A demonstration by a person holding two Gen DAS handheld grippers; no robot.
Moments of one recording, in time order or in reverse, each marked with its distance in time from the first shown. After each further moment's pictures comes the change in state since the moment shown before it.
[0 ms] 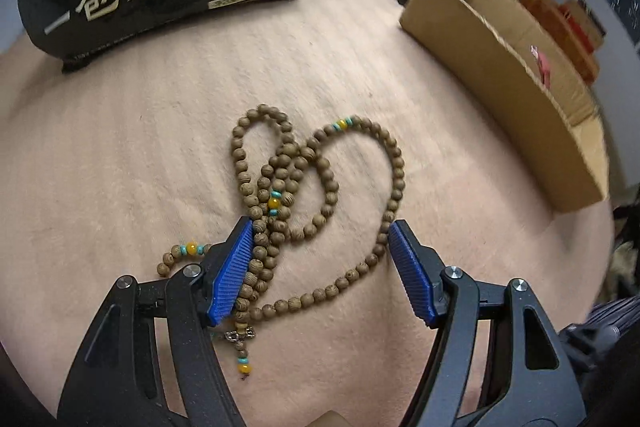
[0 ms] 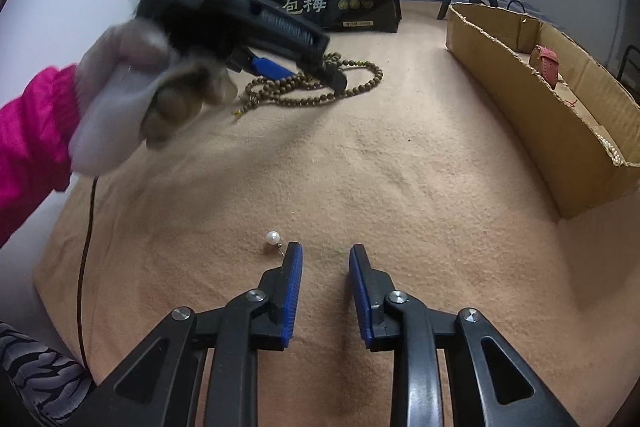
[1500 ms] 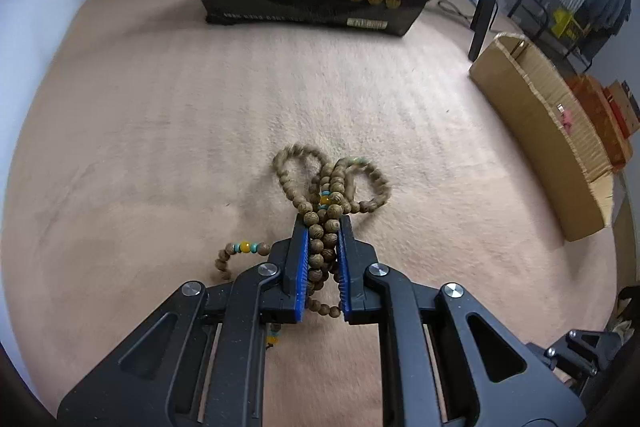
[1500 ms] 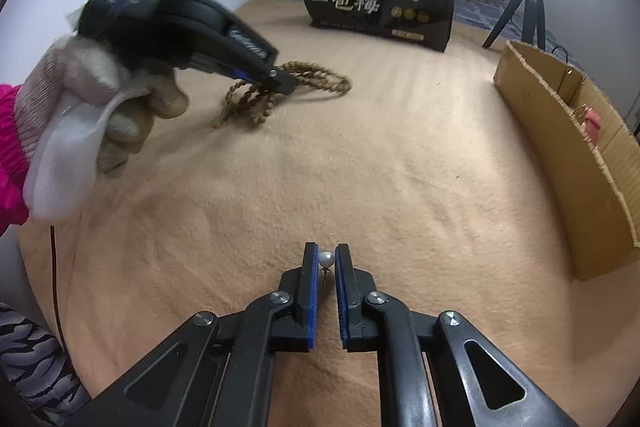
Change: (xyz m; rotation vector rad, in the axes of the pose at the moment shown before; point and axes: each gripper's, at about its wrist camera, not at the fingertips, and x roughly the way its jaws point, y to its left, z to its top) left arm -0.070 0.056 -0.077 -0.281 -0.184 0.107; right arm 0.010 0.029 0.012 -0.195 0.002 -0.019
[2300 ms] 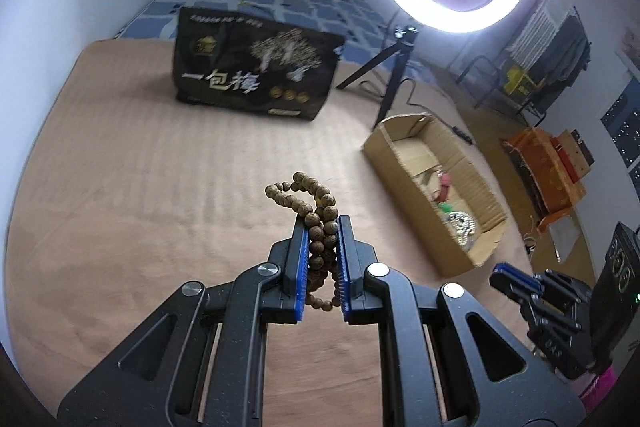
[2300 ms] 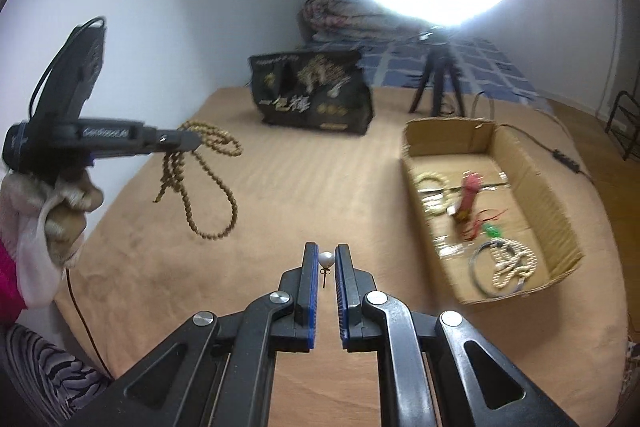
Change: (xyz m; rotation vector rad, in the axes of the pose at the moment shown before) left arm -0.107 -0.074 0.017 -0.058 -0.188 -0.181; right arm -0.118 -0.089 0.038 0.129 -0.173 -0.032
